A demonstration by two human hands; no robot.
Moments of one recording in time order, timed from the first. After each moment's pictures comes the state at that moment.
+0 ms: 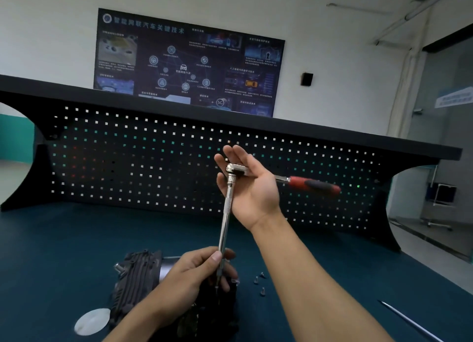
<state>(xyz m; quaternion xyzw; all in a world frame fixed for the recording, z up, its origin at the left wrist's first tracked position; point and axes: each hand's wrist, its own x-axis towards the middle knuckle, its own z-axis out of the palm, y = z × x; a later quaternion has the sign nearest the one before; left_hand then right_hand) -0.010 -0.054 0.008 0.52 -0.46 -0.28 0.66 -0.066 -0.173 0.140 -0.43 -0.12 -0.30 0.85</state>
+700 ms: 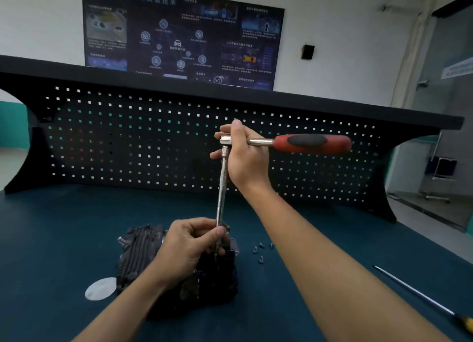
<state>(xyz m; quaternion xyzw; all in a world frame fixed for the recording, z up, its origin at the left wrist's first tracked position) -0.014 -0.055 0.007 0.54 -0.44 -0.18 0.69 -0.061 -0.168 0.137 -0.68 0.02 -0.54 0.49</state>
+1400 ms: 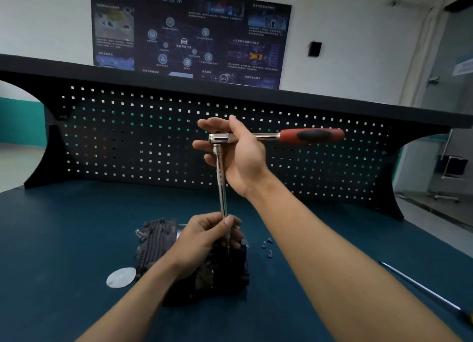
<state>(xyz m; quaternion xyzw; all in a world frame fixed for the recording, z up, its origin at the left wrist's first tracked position) -0.004 -0.053 0.003 0.50 -0.46 -0.25 0.69 -0.065 -0.131 0.147 -0.62 -0.06 -0.32 0.72</state>
